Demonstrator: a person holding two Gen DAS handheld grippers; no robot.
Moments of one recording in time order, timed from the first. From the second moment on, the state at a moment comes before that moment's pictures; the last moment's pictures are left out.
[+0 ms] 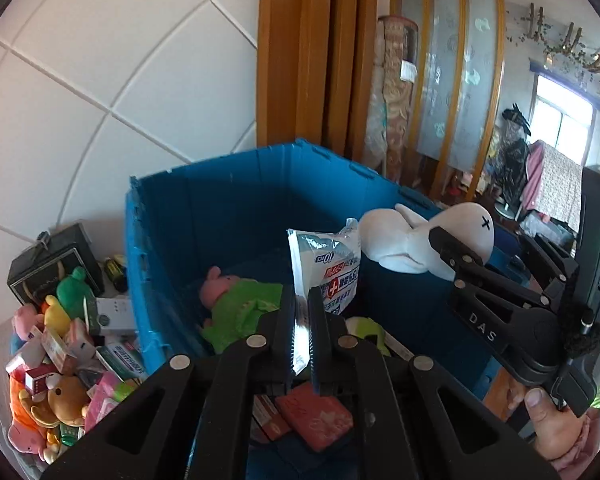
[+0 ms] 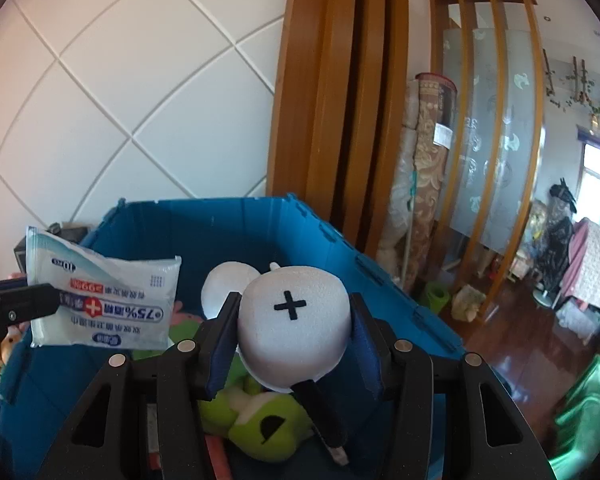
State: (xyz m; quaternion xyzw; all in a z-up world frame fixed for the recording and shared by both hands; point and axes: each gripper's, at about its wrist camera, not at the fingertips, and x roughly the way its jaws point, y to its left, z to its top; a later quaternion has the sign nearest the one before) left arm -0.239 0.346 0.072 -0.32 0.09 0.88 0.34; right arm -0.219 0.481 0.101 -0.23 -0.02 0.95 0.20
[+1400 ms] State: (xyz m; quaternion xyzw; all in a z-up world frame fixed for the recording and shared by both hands) left arm -0.226 0.291 0.073 -0.29 0.05 0.90 0.32; right arm -0.239 0.516 0.073 -0.26 -0.04 0.92 0.28
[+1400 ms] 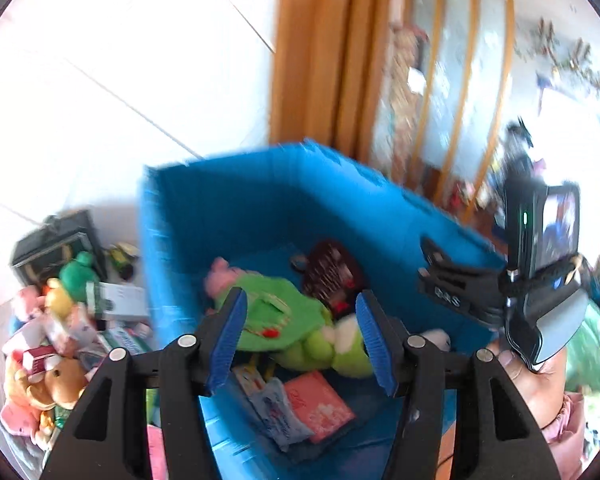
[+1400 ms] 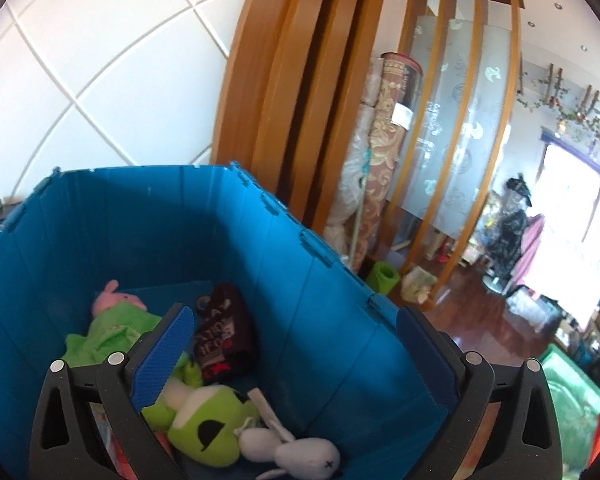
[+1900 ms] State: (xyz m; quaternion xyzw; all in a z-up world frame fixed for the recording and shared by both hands) left arm -0.219 0.085 0.034 -0.27 0.02 0.94 0.19; right arm -0.150 0.347 0.127 -0.11 -0.02 0.99 0.06
